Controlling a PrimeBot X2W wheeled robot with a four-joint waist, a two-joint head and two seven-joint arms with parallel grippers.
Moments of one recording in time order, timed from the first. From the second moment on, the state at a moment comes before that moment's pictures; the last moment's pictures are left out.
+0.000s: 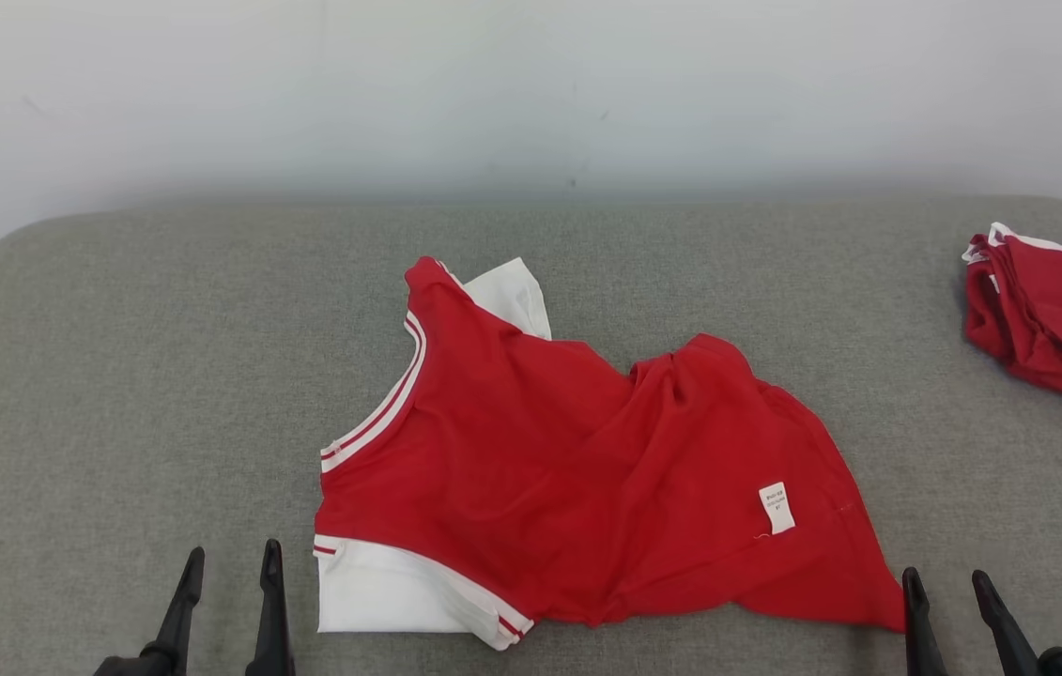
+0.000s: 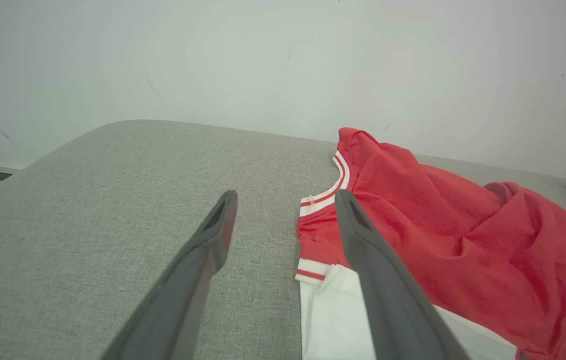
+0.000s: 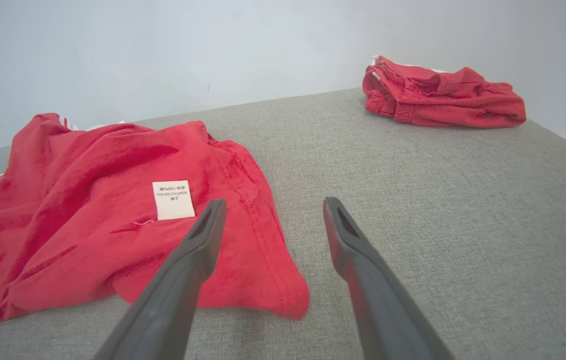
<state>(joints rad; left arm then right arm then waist) 0.02 0.05 0.01 0.17 -0.22 -0.11 -0.26 0.15 -0.16 -0.13 0.19 0.25 0.13 -0.26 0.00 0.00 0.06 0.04</state>
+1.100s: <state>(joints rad) -0.18 0.14 -0.18 0.59 -0.28 -0.13 -0.26 0.08 -0.12 -0.05 0.16 0.25 0.13 -0.26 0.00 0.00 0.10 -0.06</state>
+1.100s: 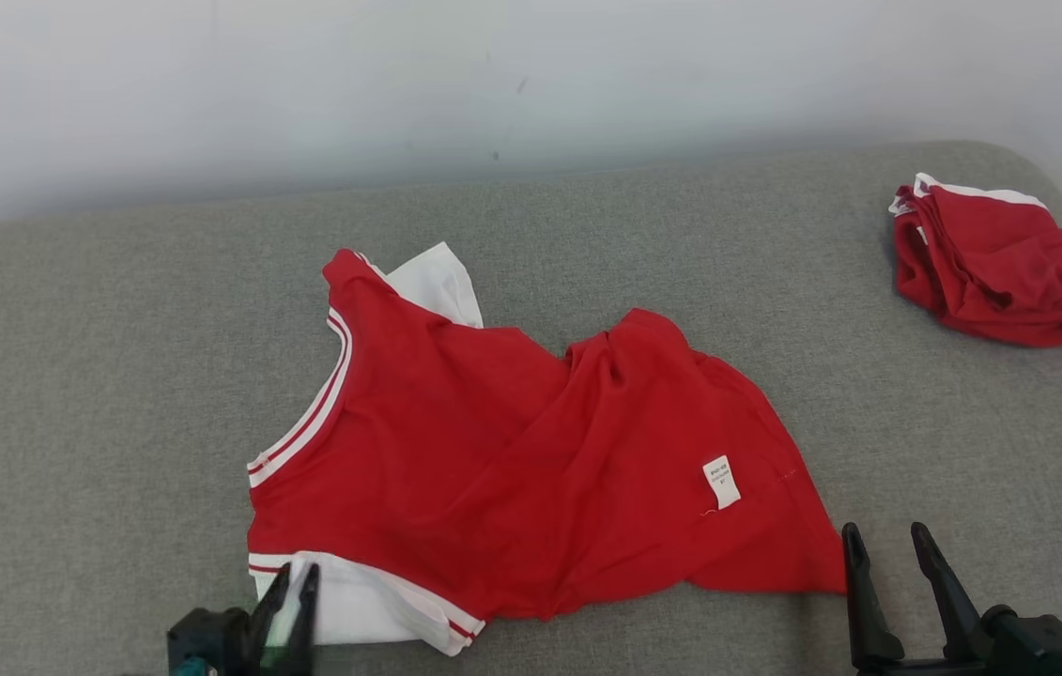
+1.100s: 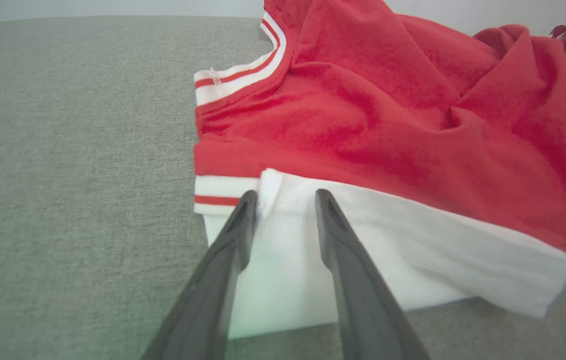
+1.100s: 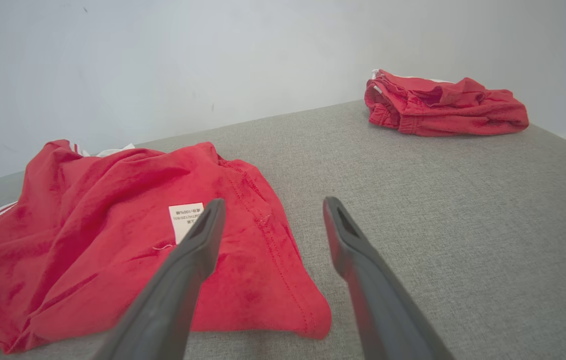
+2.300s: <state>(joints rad) 0.14 0.17 -0.22 0.31 -0.30 -0.13 -0.26 0.11 -0.12 -0.07 0.18 0.25 0.13 -0.26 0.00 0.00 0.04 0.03</state>
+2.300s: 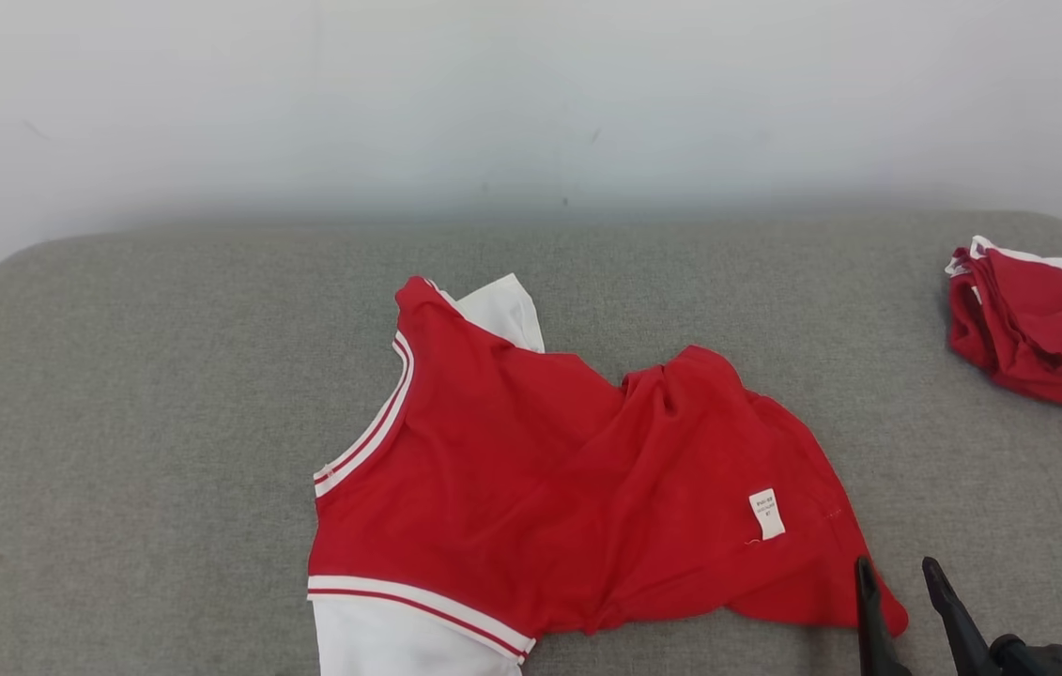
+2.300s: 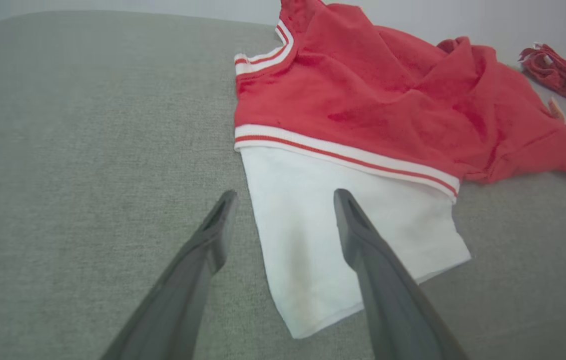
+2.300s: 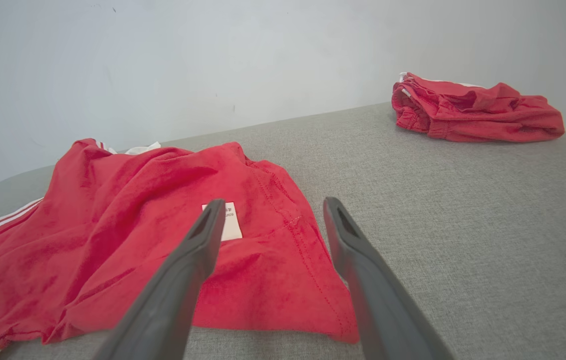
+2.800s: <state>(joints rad) 0.16 0.08 0.06 0.13 -0.21 -0.13 -0.26 0.12 -0.11 -0.08 0.16 0.24 0.13 -0.26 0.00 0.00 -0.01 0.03</state>
